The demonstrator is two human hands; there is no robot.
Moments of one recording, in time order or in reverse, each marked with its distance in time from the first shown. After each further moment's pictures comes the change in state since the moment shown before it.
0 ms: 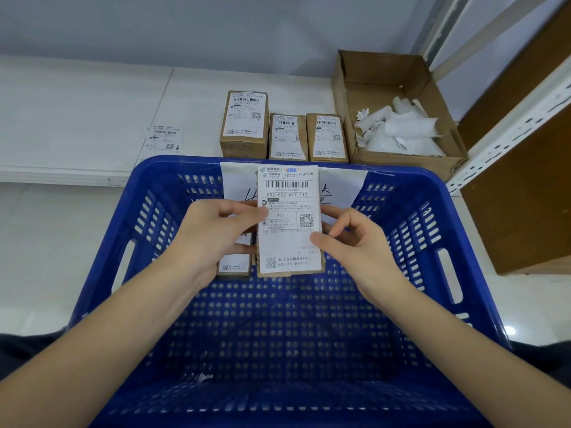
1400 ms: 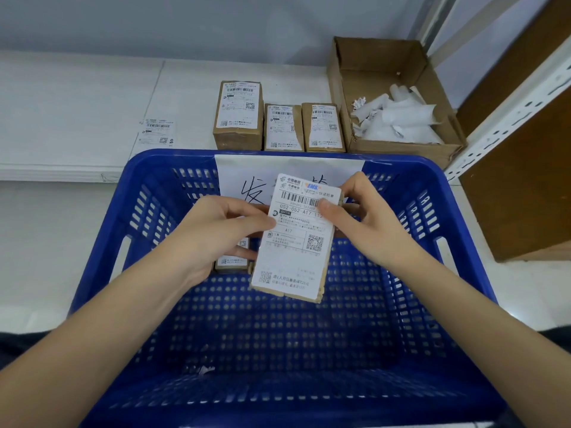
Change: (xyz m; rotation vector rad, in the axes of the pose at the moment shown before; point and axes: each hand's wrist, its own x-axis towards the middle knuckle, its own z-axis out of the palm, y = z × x) left_hand -0.008 0.005 0.002 0.157 -0.170 -0.031; right_hand 0.009 -0.030 -0.015 -0.316 -0.131 -0.107
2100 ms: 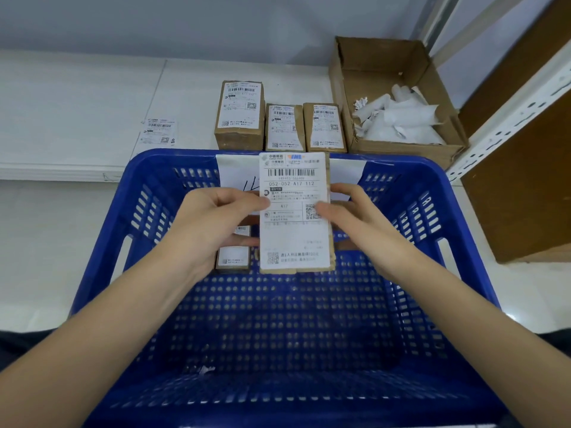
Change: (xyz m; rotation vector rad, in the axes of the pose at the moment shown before) left_hand 0.003 0.003 0.002 -0.168 0.156 0.022; right_hand 0.000 0.001 0.003 0.109 -0.071 0.294
